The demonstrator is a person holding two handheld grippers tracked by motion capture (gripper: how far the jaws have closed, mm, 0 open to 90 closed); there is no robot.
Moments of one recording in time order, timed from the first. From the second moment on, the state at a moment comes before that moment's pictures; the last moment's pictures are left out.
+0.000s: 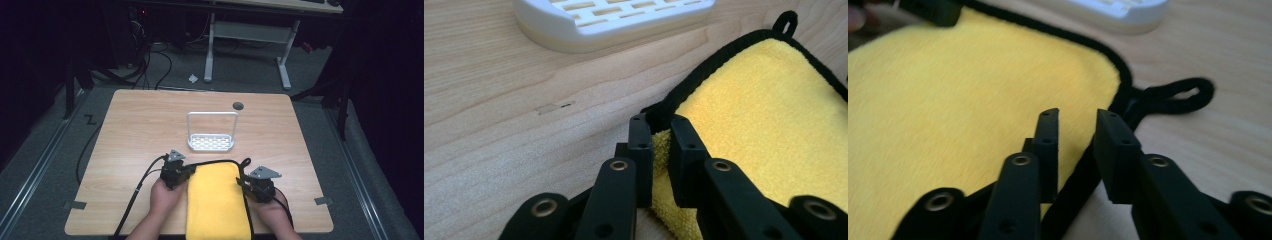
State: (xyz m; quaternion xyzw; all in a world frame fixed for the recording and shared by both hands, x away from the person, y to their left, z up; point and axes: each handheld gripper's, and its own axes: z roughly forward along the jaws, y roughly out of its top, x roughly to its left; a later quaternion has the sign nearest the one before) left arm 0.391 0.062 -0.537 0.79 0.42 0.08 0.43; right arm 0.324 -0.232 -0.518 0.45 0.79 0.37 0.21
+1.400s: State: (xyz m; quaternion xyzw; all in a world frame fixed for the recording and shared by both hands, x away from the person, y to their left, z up) left arm 0.389 0.073 -0.535 0.78 0.42 0.06 0.46; right arm 0.364 -0.216 -0.523 0.48 0.78 0.36 0.17
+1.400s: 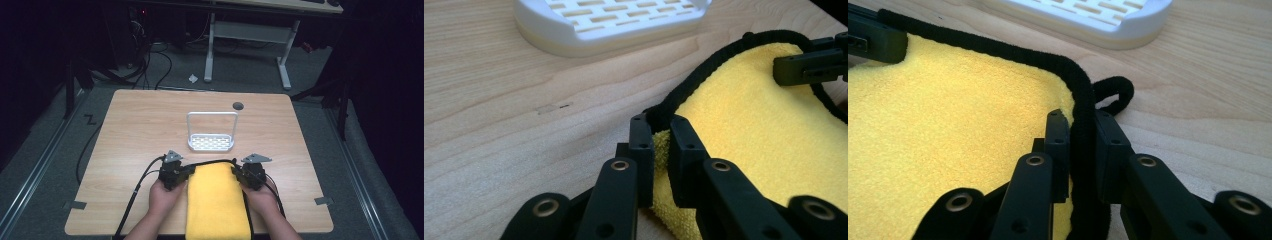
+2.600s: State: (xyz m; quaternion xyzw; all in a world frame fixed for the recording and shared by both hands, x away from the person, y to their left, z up) left arm 0.375 0.092 -0.436 0.69 0.39 0.14 0.59; right arm 0.341 -0.210 -0.434 0.40 0.71 0.49 0.30
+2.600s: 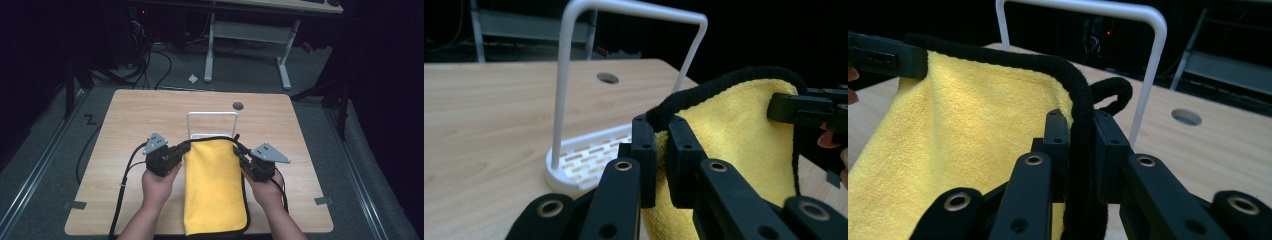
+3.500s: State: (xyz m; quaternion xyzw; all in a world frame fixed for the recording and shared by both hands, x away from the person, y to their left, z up) left arm 0.384 0.098 -0.341 0.67 0.33 0.22 0.62; right arm 0.353 -0.202 -0.347 0.36 0.67 0.55 0.35
